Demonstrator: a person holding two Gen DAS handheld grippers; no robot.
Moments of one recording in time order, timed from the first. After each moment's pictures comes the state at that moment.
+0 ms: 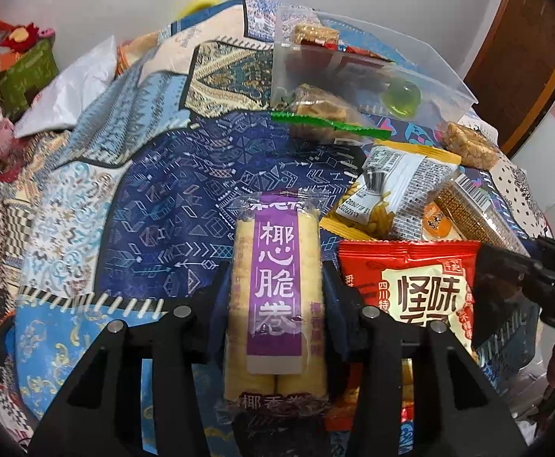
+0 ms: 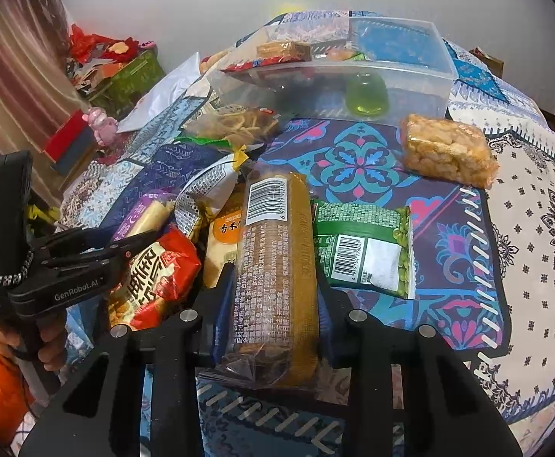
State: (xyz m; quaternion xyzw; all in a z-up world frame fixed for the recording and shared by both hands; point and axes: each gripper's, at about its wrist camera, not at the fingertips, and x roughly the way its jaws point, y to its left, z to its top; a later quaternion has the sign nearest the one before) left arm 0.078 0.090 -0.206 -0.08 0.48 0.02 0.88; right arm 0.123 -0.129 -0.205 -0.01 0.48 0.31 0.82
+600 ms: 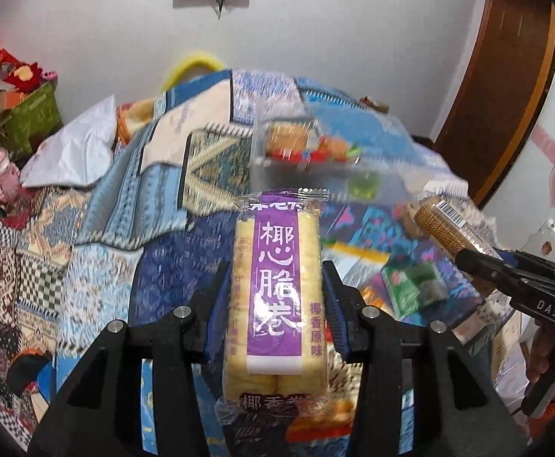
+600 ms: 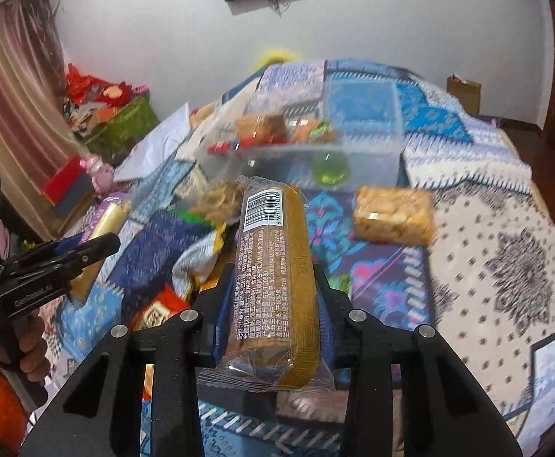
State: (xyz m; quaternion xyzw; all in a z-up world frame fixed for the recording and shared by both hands) left arm 0.082 0.080 -0.120 -0.08 0.38 0.01 0.92; right arm 0.145 -0.161 -0.153 0.02 0.41 0.29 0.87
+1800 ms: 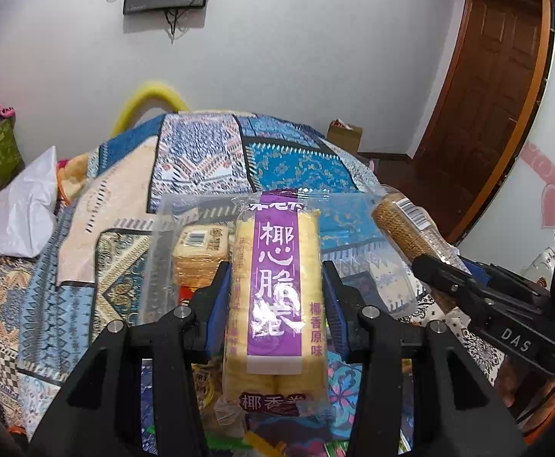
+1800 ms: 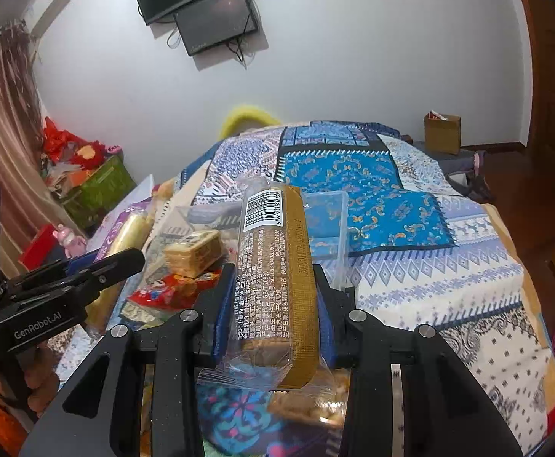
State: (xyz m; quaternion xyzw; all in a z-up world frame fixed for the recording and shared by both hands) left arm 0.260 0.027 -0.094 -0.07 0.36 -0.04 0.93; right arm 0.275 -0.174 -0.129 0.06 0.35 0.26 0.90
